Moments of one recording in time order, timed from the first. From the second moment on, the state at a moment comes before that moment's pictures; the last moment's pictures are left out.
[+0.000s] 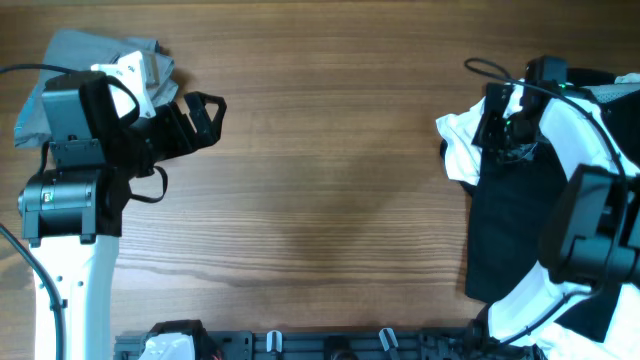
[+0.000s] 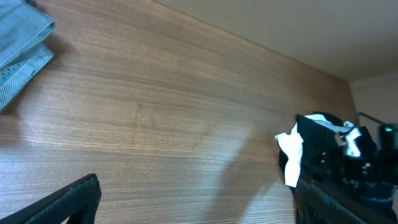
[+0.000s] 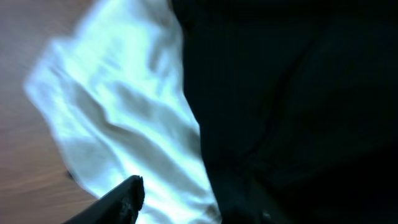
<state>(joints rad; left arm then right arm) 0.05 1.17 1.33 -0.88 0.39 -0.33 -0.21 1.94 1.34 -0.85 -0.12 0.16</state>
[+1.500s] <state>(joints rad) 0.05 1.17 1.33 -0.93 0.39 -0.33 -0.19 1.92 1.33 -0.79 0.20 0.17</state>
